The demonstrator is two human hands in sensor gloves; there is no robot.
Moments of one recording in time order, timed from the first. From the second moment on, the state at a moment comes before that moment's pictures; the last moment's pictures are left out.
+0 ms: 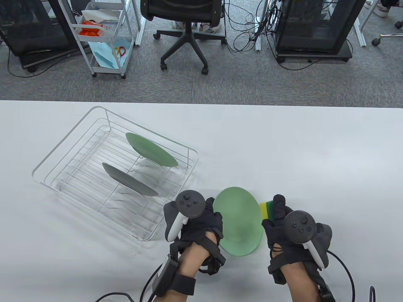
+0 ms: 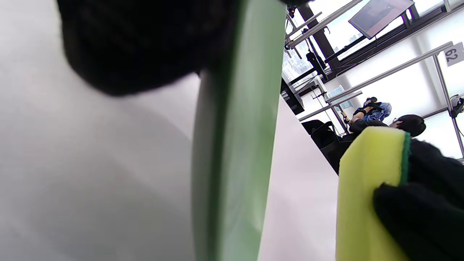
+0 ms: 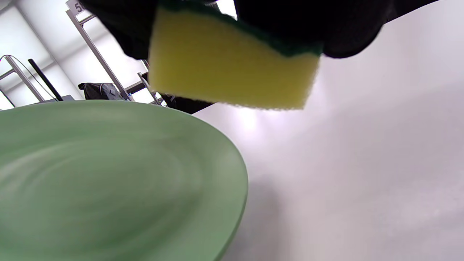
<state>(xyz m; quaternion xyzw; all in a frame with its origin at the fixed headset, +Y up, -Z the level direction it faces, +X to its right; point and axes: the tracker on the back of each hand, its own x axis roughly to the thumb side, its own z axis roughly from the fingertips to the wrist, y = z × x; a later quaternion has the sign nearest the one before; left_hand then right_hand) -0.071 -0.718 -0.229 -0.23 -0.03 0.42 0.87 0.196 -0.697 -0.183 -0.07 0.02 0.97 0.25</state>
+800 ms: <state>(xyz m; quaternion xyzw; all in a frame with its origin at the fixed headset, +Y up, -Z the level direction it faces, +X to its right) -0.080 -0.700 -0.214 -0.21 -0.08 0.49 0.85 0.165 -0.714 -0.190 0.01 -0.03 0.98 0.18</state>
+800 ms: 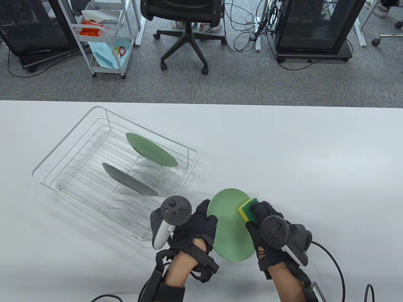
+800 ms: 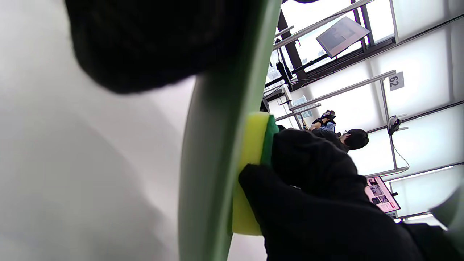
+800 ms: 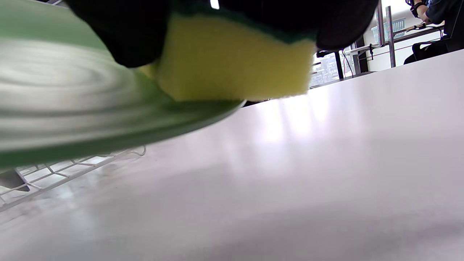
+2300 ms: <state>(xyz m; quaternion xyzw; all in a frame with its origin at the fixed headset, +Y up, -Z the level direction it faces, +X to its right) -0.110 -0.700 -0.216 -0.12 -0.03 0.52 0.84 0.128 -0.715 -0.176 0.19 0.07 0.92 0.34</state>
